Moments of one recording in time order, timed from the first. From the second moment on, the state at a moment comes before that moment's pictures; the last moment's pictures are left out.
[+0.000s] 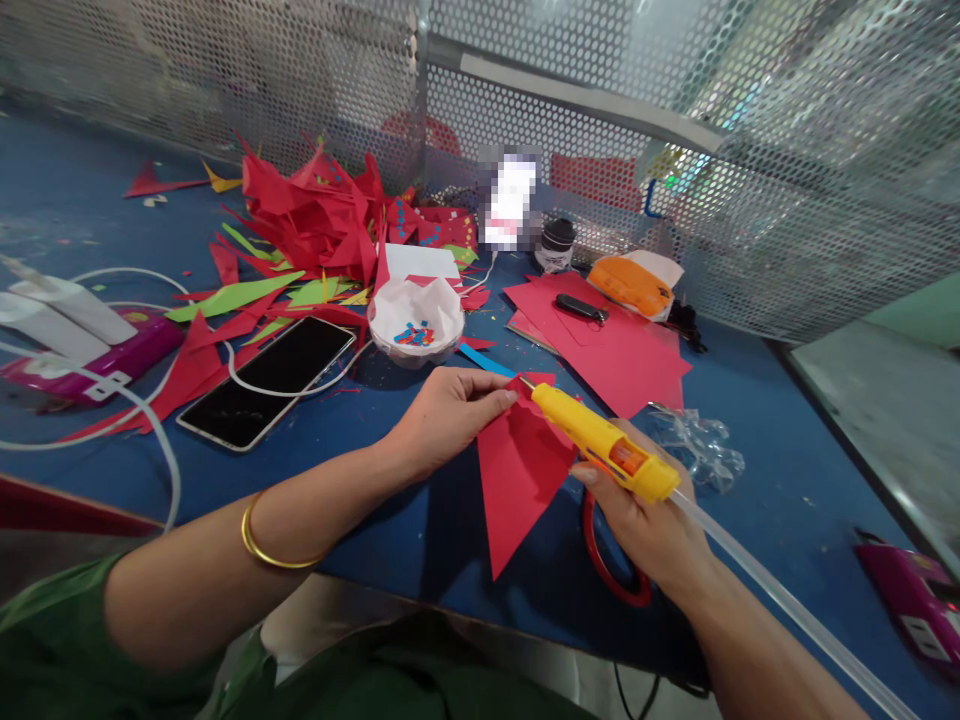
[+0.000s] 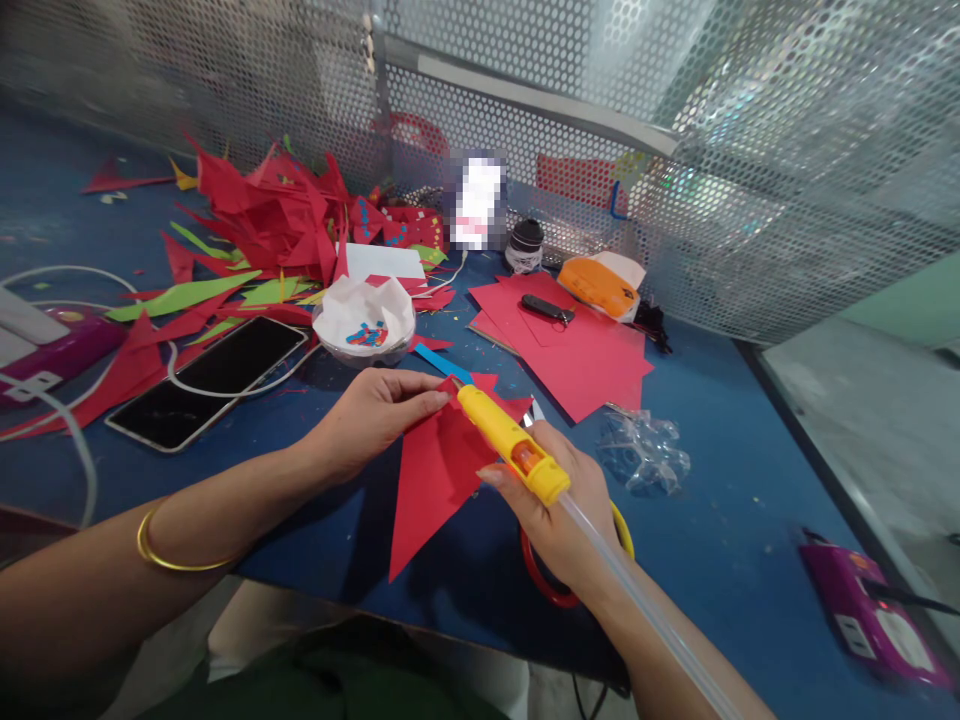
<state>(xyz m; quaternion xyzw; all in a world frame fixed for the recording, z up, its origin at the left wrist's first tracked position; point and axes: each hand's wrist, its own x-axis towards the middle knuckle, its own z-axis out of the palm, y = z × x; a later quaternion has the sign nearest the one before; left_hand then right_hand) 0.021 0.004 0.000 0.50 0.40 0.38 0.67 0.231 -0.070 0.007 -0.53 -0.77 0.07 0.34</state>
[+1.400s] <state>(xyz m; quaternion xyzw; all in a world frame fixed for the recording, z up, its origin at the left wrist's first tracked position) 0.021 0.004 0.000 0.50 0.40 0.38 0.66 0.230 -0.071 0.009 -0.54 -0.77 0.08 0.33</state>
